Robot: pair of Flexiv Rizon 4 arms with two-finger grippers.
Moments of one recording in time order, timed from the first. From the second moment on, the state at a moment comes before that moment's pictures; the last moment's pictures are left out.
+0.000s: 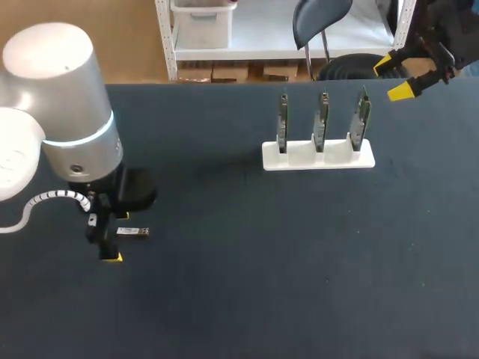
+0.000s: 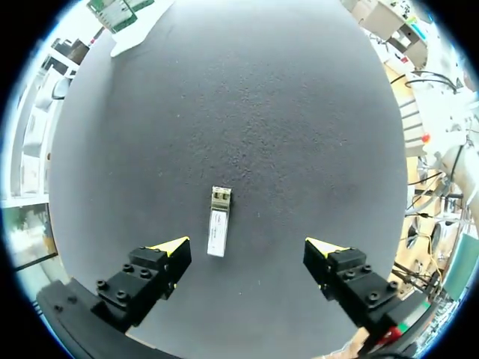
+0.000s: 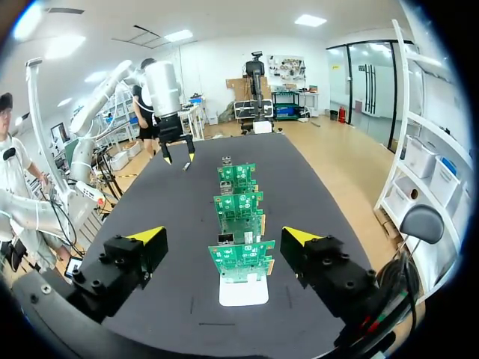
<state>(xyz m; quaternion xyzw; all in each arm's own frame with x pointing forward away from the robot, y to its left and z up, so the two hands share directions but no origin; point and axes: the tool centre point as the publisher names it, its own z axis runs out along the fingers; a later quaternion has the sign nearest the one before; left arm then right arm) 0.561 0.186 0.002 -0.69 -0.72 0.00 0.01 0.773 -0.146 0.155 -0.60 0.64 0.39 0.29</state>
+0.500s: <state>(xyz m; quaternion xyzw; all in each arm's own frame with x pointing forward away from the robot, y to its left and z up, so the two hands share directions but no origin) 0.571 0.183 -0.009 -0.69 -0.72 0.01 0.01 0.773 -0.146 0.155 -0.60 0.64 0.39 0.29</state>
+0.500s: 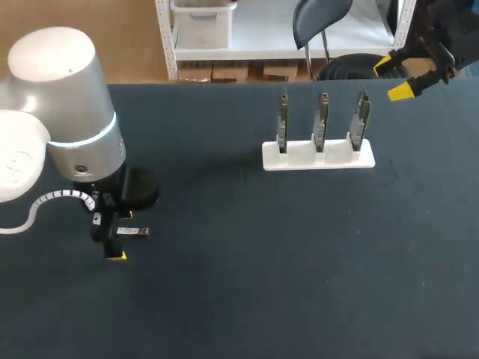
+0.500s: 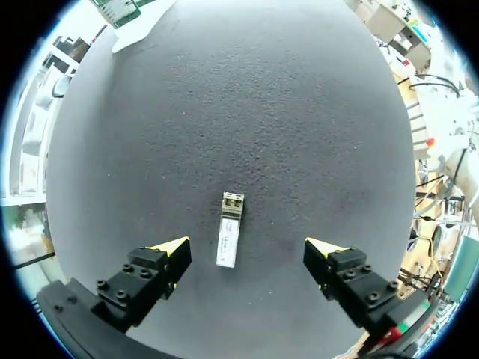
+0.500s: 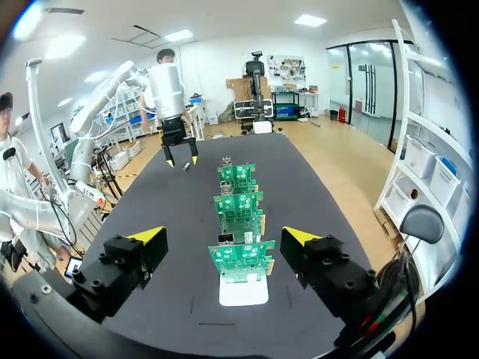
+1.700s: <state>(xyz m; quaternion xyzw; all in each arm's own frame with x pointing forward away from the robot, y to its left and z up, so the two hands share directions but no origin) 0.573 0.182 -0.018 -0.69 -0.72 0.02 0.02 0.773 -0.146 0.155 -0.60 0.64 0.39 0.29</state>
